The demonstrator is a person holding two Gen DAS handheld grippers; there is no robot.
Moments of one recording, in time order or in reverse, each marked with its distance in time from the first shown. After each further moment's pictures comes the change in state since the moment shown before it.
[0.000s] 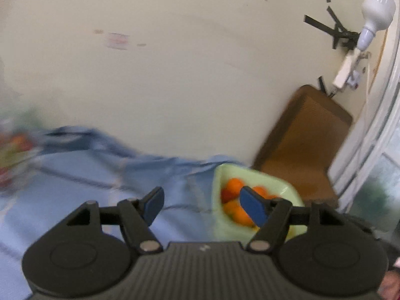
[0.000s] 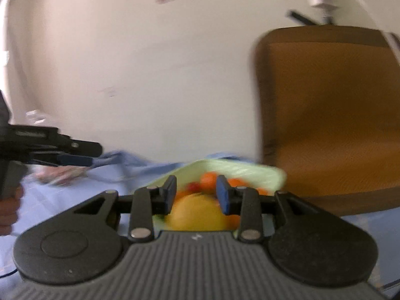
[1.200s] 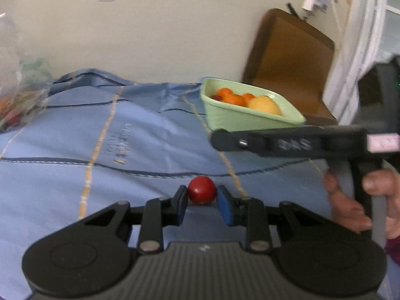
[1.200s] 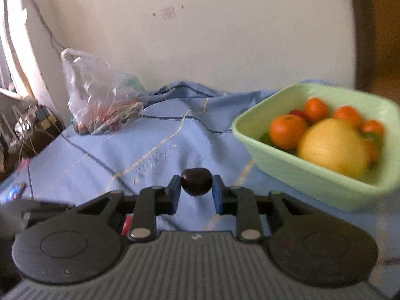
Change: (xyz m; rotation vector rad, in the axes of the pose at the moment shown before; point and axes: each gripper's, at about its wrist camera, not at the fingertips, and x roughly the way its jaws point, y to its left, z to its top) left arm -0.036 -0.030 -0.097 0.161 0.153 -0.006; right arm 0.052 0.076 -0.036 0.014 0.275 0.143
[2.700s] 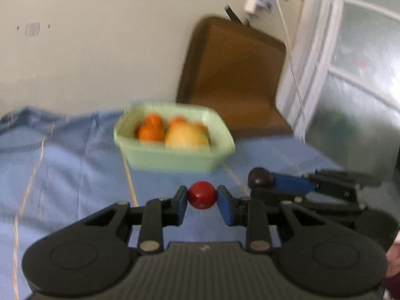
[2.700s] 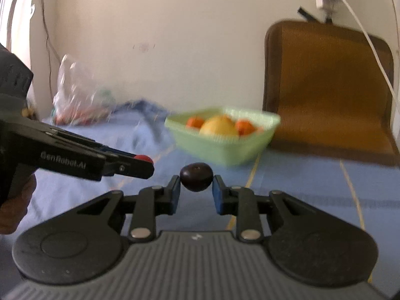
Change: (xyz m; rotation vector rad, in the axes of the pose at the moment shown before) left arm 0.023 -0.067 0.047 0.094 -0.062 -0.156; right arm -0.111 -0.022 -0.060 -0.121 -0.199 -0.229
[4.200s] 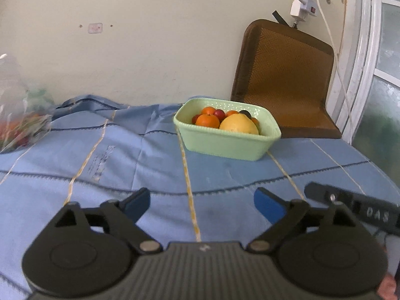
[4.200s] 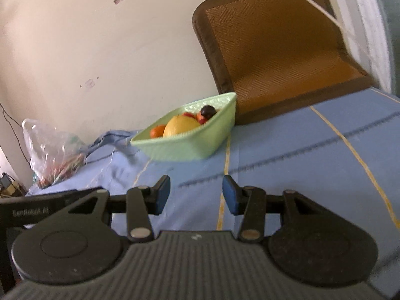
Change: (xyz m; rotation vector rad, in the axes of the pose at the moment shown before) left arm -0.032 -0.016 -0.041 -0.075 -0.012 0.293; right arm -0.022 -0.013 -0.024 0.415 0.000 -0.115
